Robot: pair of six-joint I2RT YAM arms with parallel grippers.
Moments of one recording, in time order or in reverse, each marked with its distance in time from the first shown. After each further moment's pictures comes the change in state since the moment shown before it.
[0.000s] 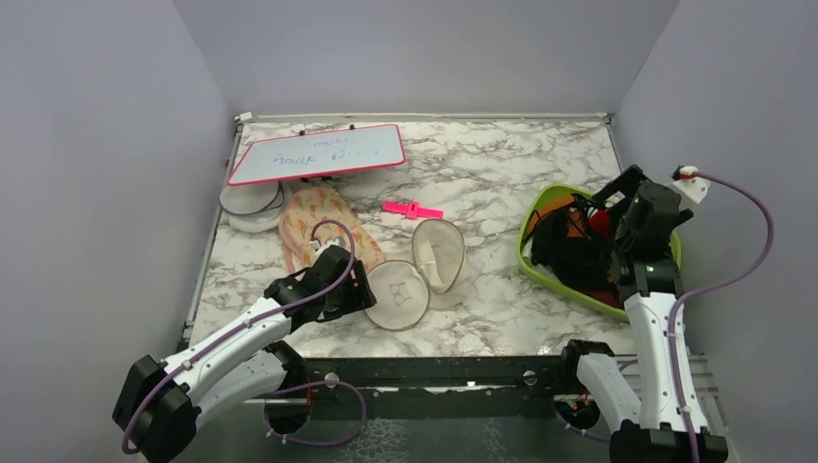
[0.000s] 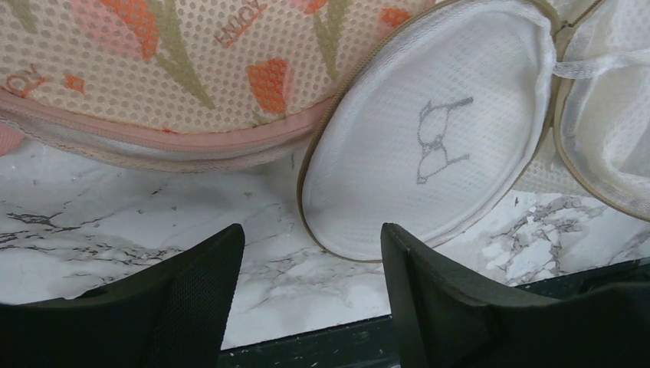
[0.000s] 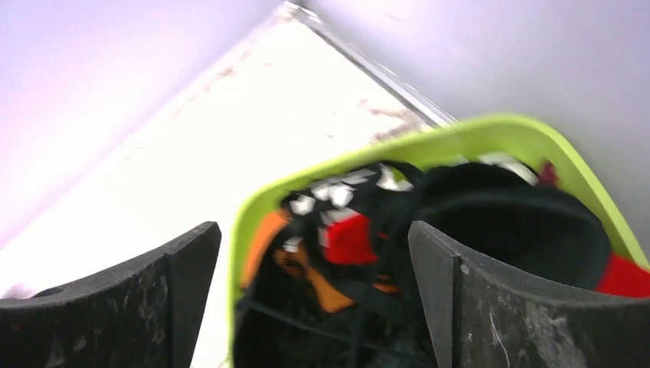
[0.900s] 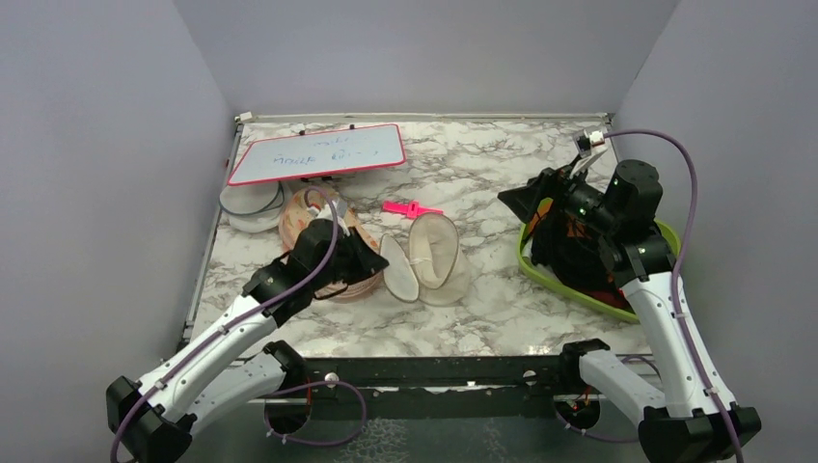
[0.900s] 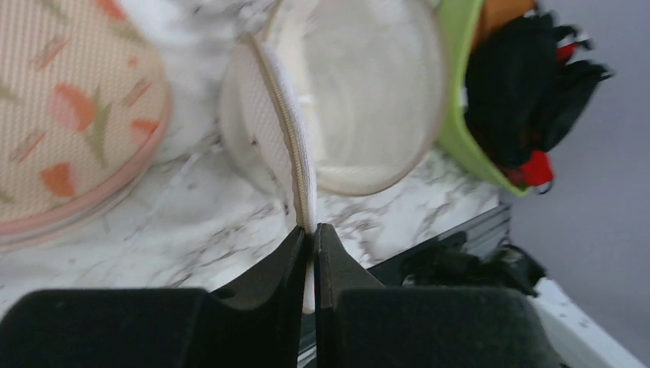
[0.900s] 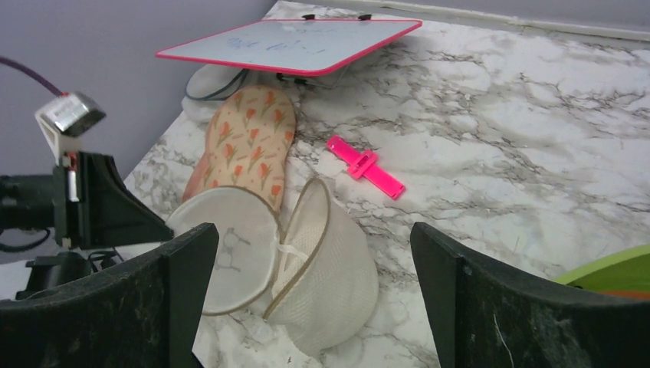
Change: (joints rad) left arm -0.001 -0.091 0.122 0.132 0.102 -0.055; right arm 0.257 0.086 0.200 0.061 -1.050 -0.235
